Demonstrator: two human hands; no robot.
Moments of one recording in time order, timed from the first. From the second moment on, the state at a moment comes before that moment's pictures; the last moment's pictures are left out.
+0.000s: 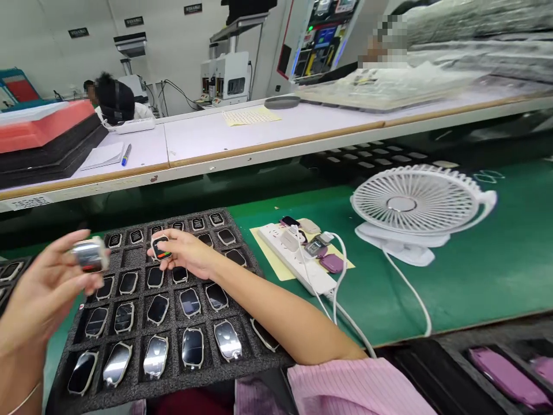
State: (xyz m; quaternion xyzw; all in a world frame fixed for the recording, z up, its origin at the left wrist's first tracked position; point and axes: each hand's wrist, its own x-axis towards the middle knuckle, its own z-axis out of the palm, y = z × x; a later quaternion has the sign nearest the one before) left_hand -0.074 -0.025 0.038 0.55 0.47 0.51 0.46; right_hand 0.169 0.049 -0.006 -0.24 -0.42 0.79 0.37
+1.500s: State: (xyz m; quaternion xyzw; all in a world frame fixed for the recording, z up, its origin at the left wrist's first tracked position) left_hand -0.167 0.037 -0.074 0.72 0.61 0.26 0.18; right_hand 0.059 0.092 -0.046 -0.39 -0.83 0.34 0.22
